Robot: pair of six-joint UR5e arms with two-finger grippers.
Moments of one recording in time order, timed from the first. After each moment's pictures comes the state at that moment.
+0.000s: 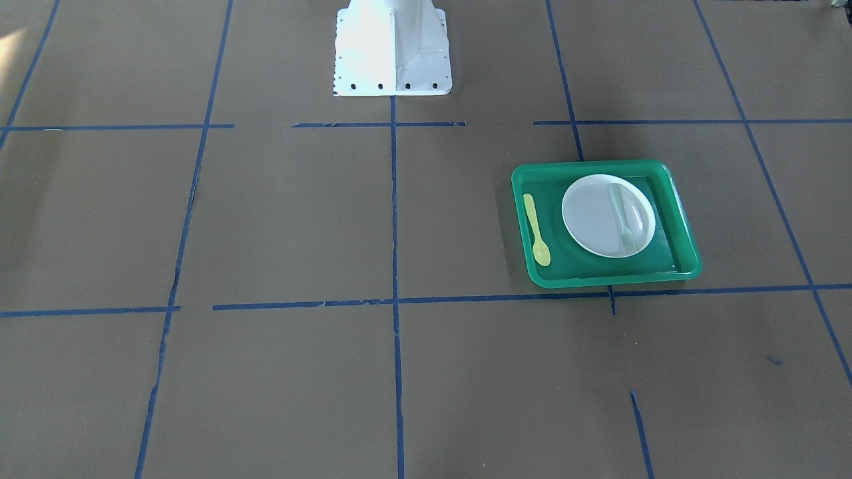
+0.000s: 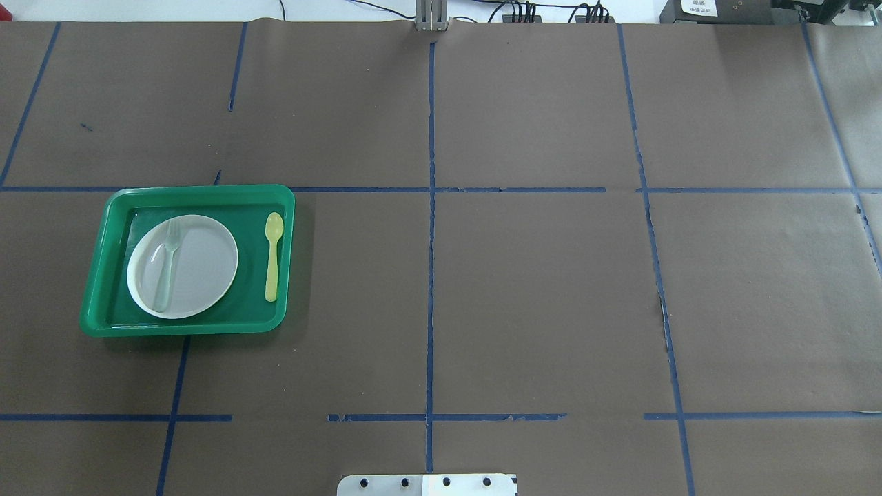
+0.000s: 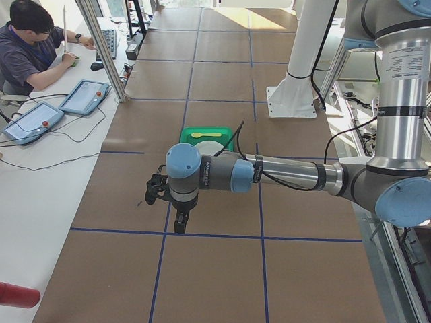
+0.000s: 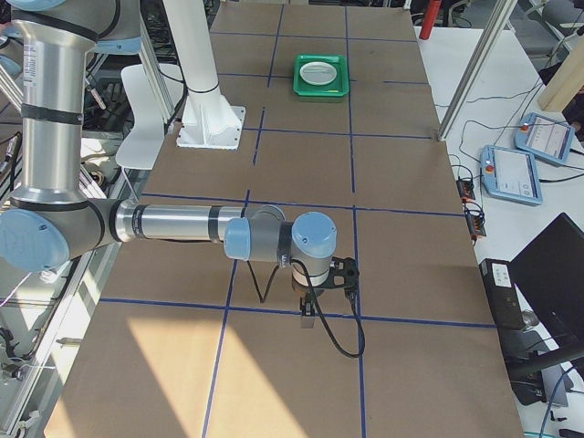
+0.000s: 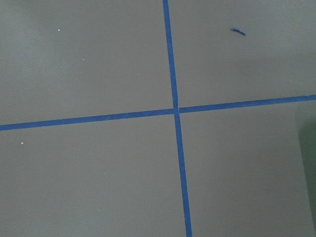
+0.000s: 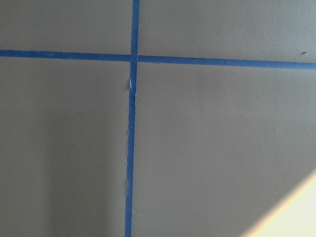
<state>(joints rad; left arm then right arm) -1.62 -1.53 -1.73 -1.56 -2.35 0.07 1.60 -1.70 1.73 -1.63 2.29 -0.06</state>
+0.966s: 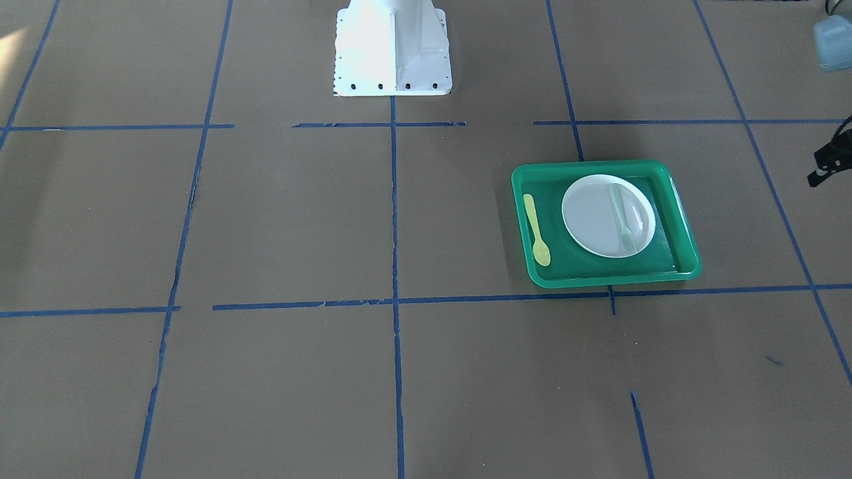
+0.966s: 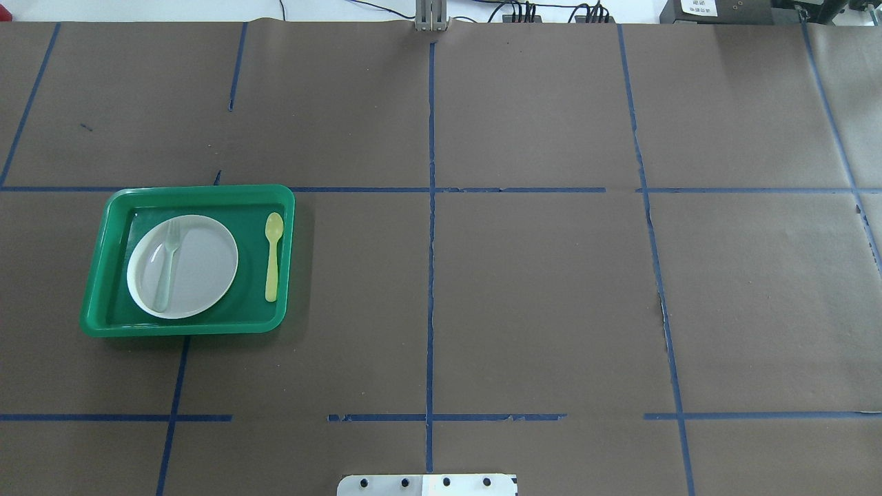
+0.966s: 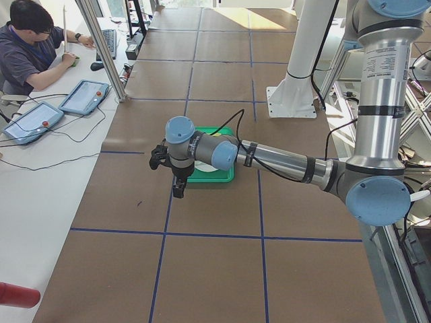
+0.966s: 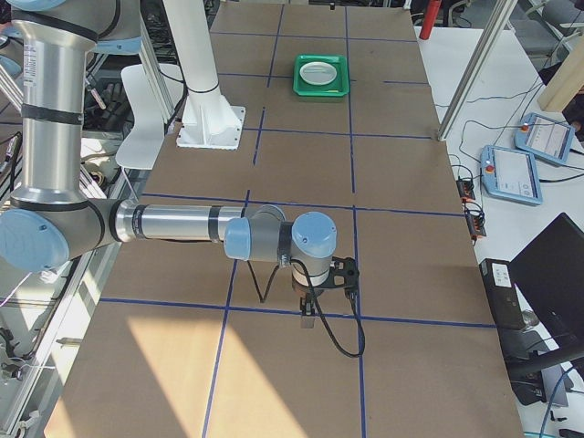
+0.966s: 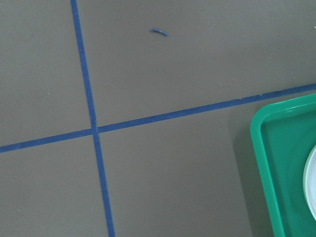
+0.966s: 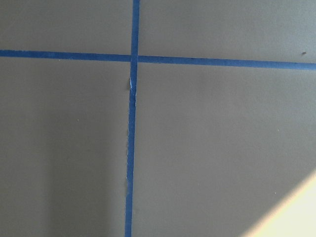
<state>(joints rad) -1.32 -1.57 -1.80 -1.75 -2.30 -0.28 1.60 -1.70 1.73 -1.63 2.29 -0.06</state>
